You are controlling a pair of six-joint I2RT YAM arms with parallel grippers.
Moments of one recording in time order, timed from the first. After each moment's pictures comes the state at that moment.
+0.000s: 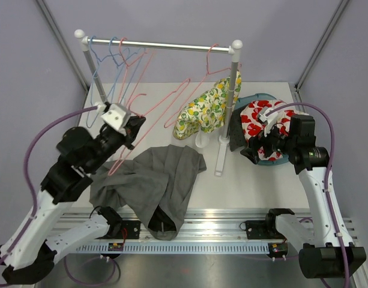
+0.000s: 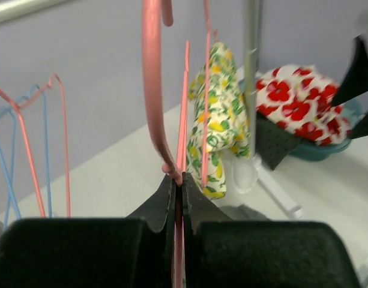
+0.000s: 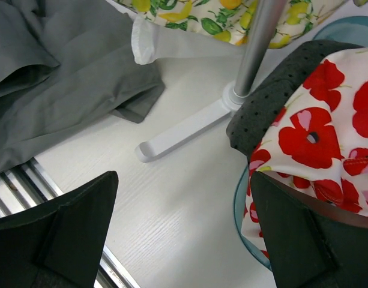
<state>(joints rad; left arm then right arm) -0.69 0.72 1.22 -0.42 0.03 0.15 0.01 0.94 1.03 -0.75 -0.66 -0.43</state>
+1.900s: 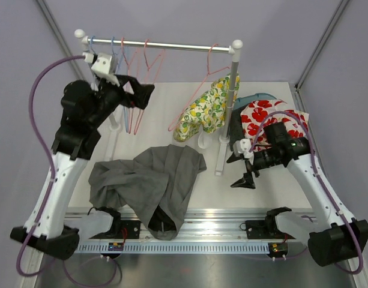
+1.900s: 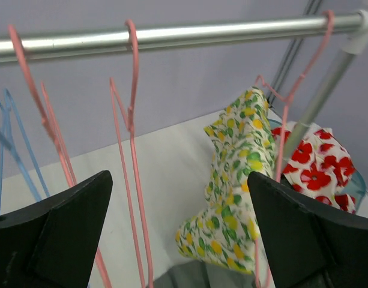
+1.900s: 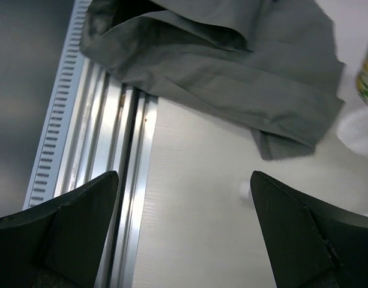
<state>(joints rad) -0.33 1.16 1.53 -0.35 0.21 -0.13 0.18 1.05 1.02 -1.19 -1.08 -1.23</state>
